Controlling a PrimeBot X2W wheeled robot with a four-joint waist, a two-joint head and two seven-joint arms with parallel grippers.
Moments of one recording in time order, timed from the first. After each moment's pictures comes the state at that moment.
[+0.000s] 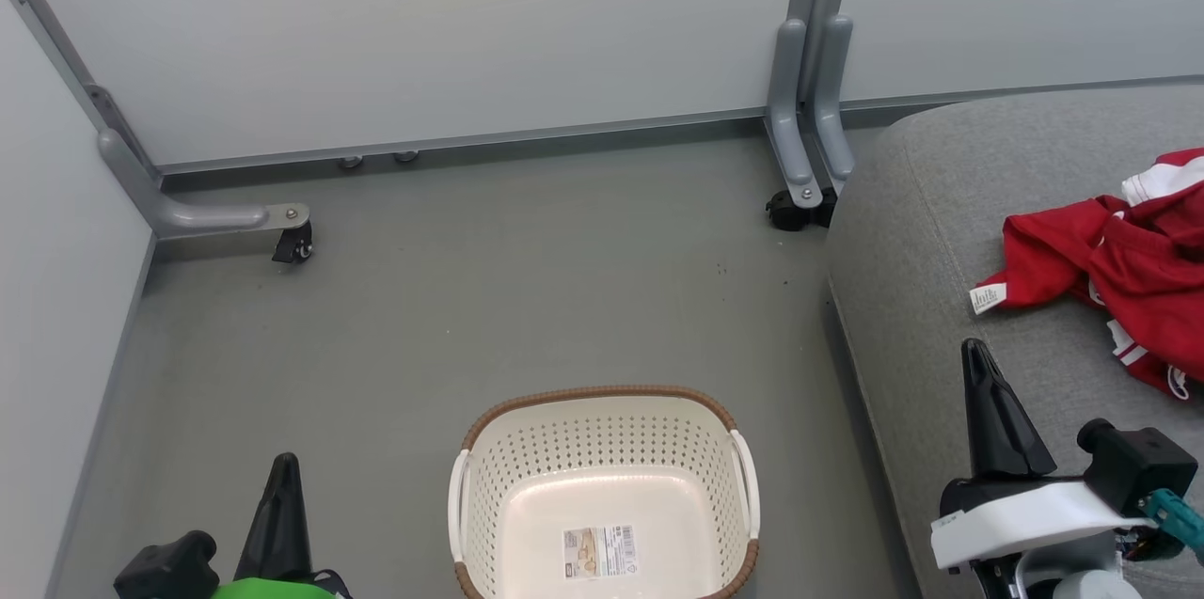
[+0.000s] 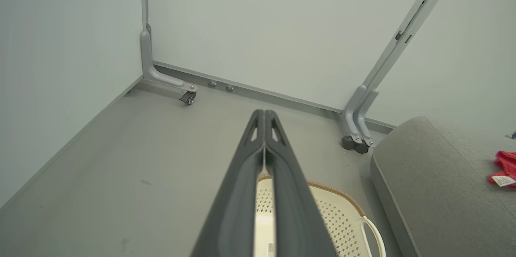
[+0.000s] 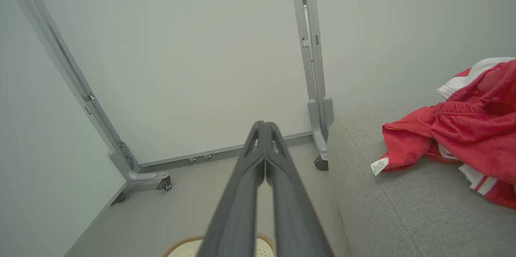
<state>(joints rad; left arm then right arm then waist) 0.07 0.04 0.03 0.27 -0.39 -0.13 -0.23 0.06 -0.07 0.01 0.06 0.30 0.13 -0.24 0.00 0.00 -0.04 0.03</state>
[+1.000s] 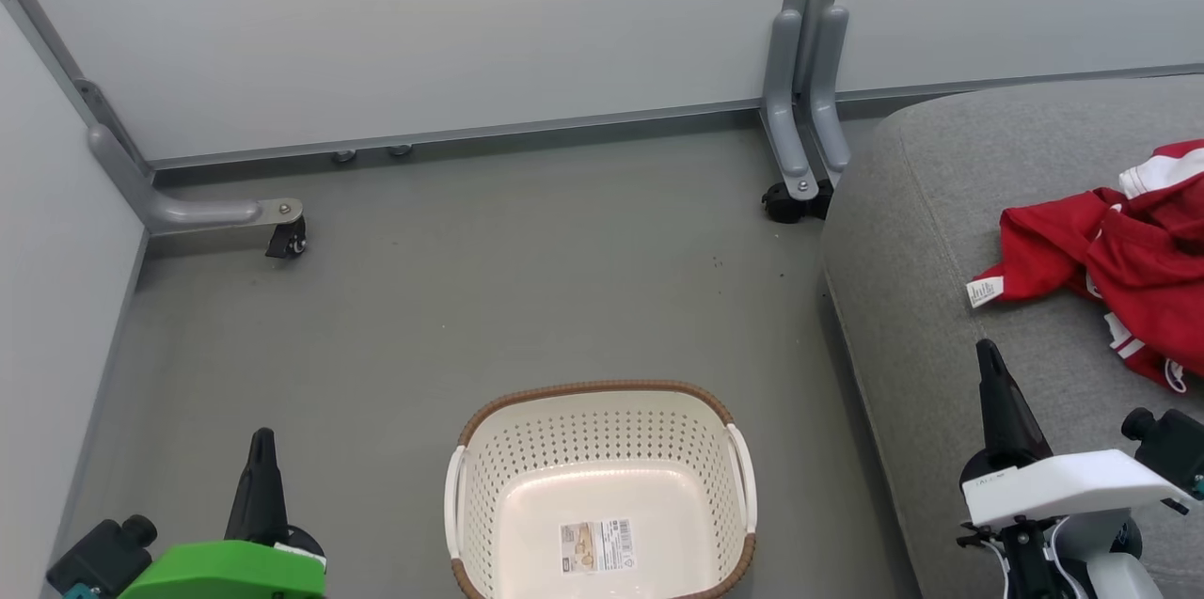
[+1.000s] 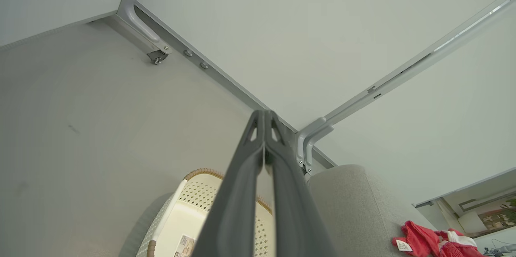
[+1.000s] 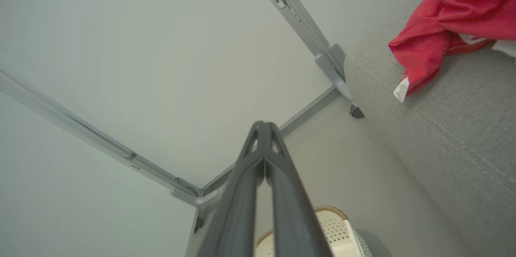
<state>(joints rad) 0.01 0.04 0.06 0.26 -0.85 -0.13 -0.10 0.01 -0.08 -0.02 0.13 0.81 0.13 -0.12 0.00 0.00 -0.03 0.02</state>
